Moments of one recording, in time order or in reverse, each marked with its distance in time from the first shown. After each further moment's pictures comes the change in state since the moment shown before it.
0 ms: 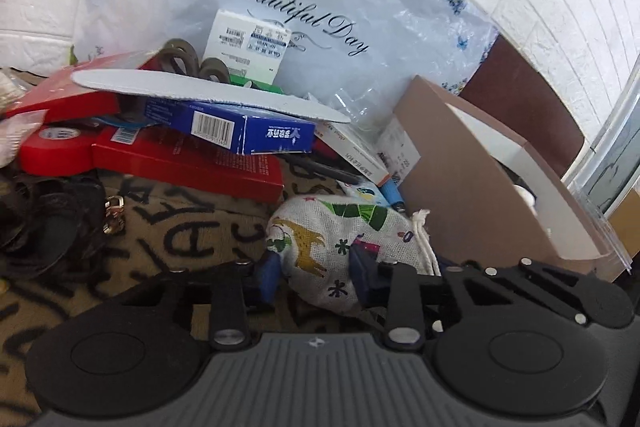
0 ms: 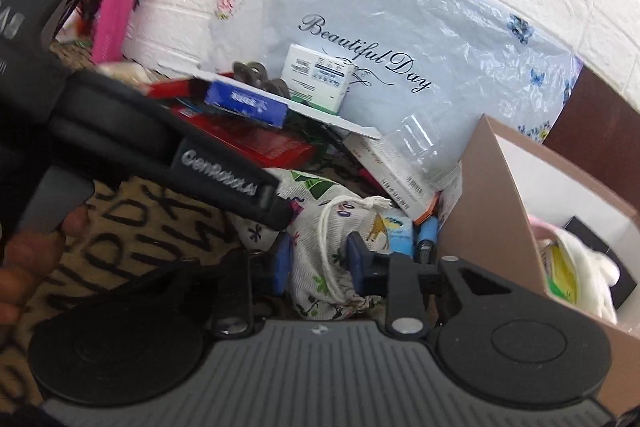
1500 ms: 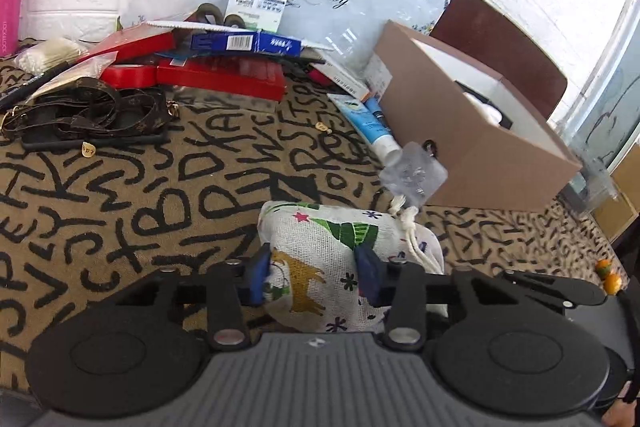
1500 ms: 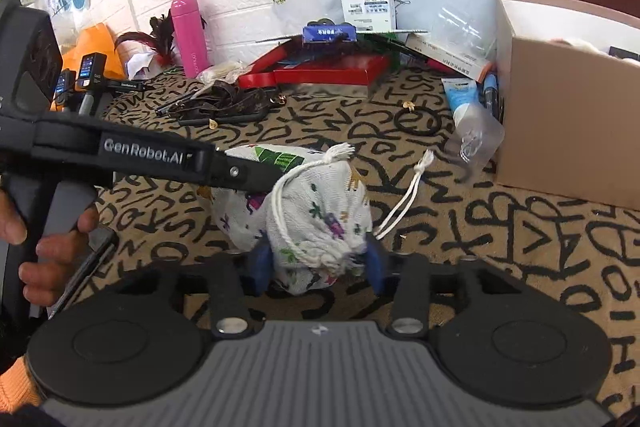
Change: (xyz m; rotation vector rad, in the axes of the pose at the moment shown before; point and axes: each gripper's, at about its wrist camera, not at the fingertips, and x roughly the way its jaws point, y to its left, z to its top) left arm -0.087 -0.018 -0.069 0.040 0.105 0.050; right arm -0.097 -0.005 -0.066 0.318 0.108 0.332
